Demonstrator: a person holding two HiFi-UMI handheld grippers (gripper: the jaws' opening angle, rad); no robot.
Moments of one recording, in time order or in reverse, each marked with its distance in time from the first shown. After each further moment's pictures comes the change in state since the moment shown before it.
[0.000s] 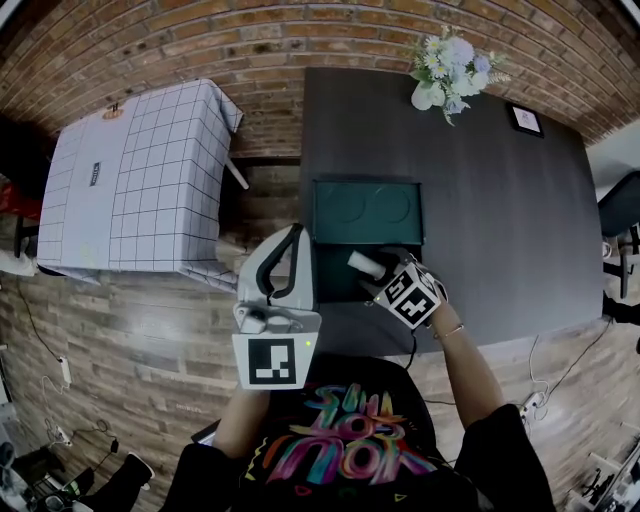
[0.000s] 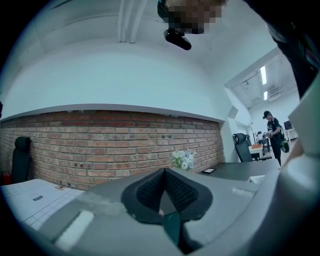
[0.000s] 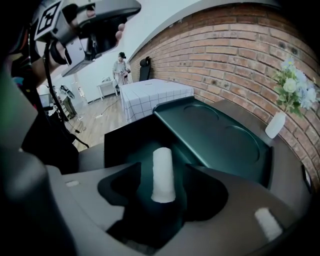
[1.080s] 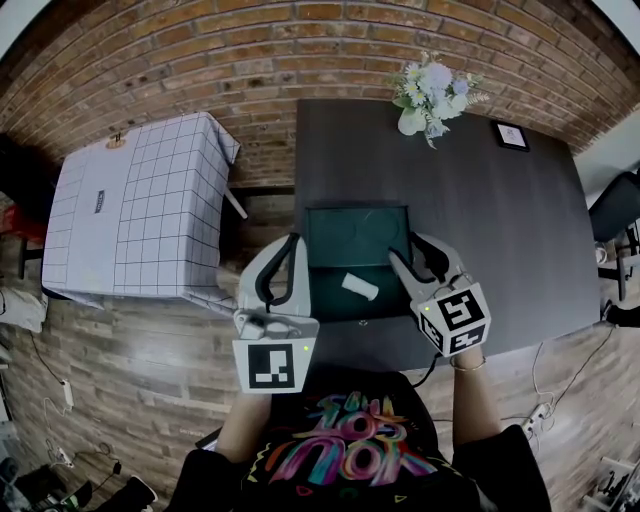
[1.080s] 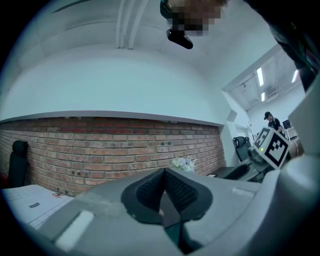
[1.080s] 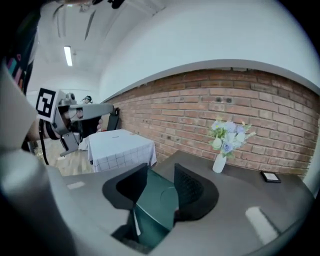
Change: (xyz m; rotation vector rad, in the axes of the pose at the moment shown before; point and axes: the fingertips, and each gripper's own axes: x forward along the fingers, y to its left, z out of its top) left arm 0.012 -0.001 0.030 0.004 -0.076 -0.002; right arm -0.176 -0.070 0.102 0.181 -0.557 -0.377
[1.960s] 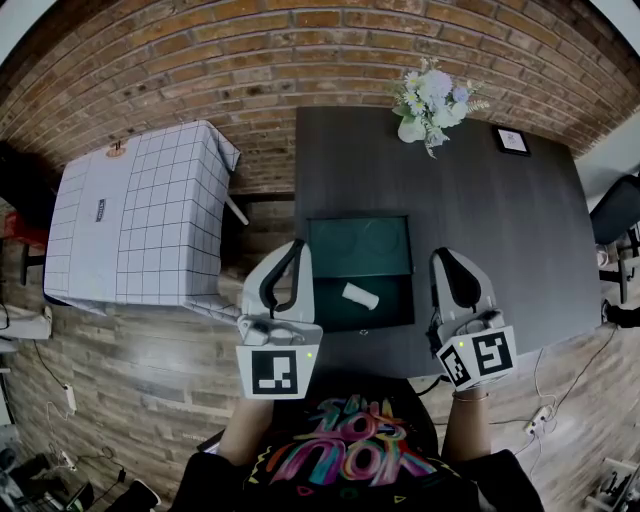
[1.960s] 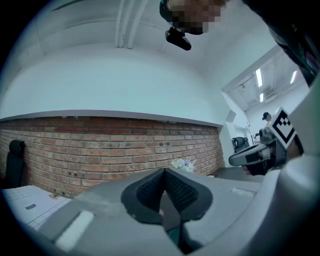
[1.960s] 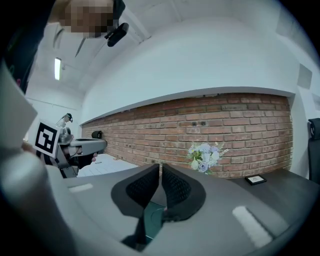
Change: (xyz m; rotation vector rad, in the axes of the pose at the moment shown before) left arm 0.014 -0.003 0.004 0.013 -0.002 -0.022; right arm -0.063 -0.031 0.056 0.124 -0.272 -0.198
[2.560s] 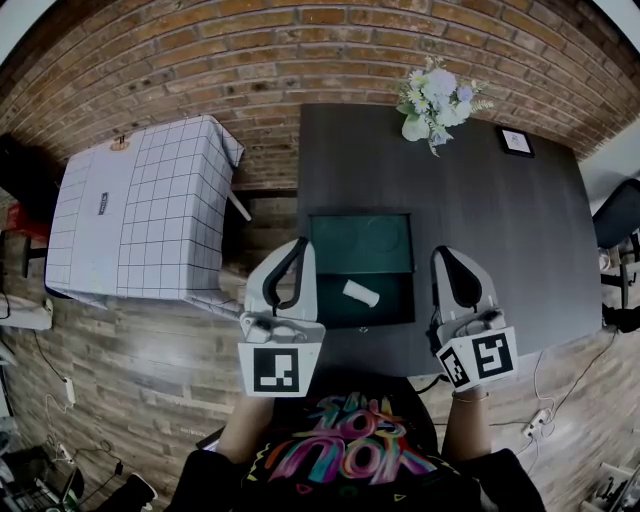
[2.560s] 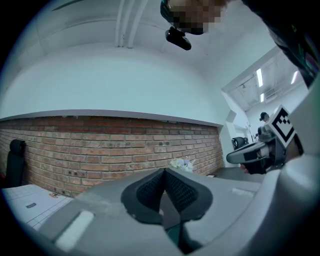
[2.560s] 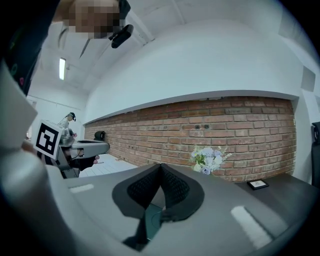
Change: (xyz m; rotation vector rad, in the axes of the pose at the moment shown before) left arm -0.002 -0.006 -0.003 -0.016 0.026 0.004; right arm 0.000 0.005 0.009 -0.029 -0.020 0.031
